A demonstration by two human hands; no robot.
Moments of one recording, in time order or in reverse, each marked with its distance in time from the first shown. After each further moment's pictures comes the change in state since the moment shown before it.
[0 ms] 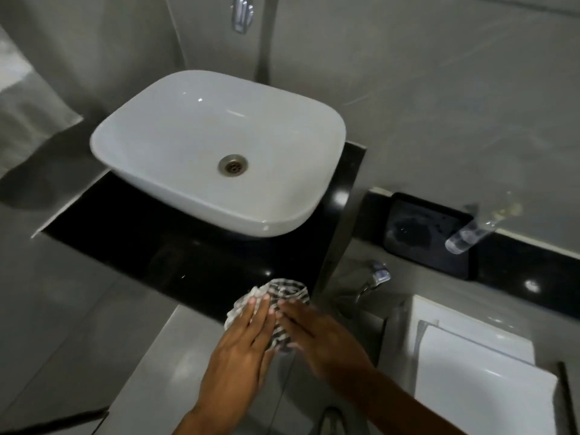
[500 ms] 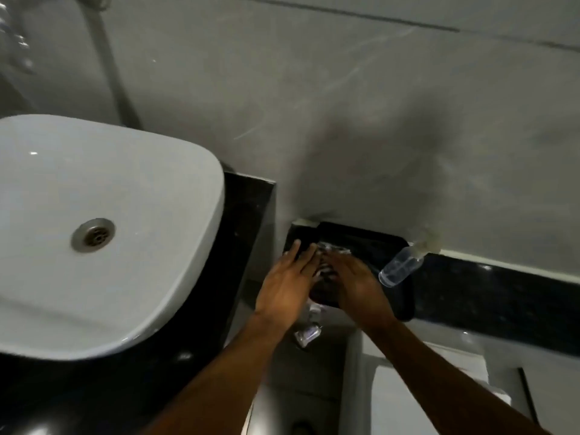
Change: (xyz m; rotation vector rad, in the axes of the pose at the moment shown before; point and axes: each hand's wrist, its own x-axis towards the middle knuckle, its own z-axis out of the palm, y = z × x) left_hand 0.313 0.127 0.118 0.141 -0.240 0.238; right_hand -0.010 0.268 -0.095 -0.044 0.159 0.515
